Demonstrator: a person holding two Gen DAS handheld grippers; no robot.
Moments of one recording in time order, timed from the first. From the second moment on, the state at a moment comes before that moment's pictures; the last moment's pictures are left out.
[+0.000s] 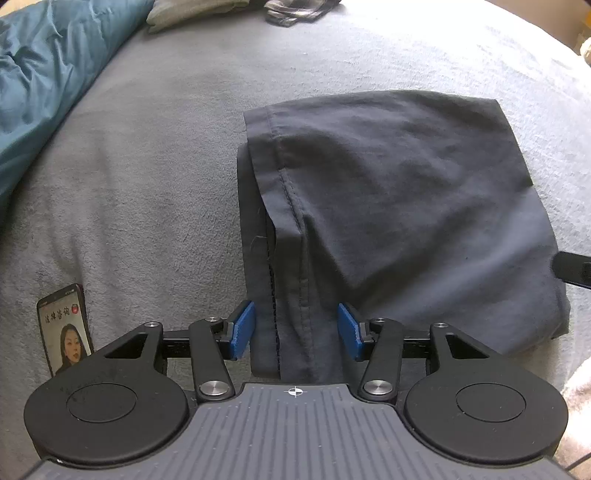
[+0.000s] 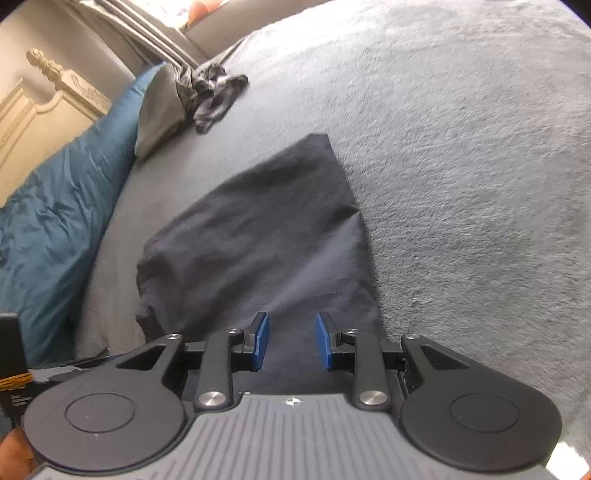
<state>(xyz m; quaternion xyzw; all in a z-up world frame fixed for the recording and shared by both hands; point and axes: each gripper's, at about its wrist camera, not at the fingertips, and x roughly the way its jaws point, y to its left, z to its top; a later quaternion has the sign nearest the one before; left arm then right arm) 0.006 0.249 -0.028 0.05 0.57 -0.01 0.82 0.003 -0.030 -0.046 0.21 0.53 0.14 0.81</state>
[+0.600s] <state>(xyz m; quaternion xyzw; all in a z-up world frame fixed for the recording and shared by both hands) 0.007 0.251 -0.035 0.05 0.57 -0.01 0.82 -0.004 -0.057 -0.046 0.14 0.53 0.05 0.84</state>
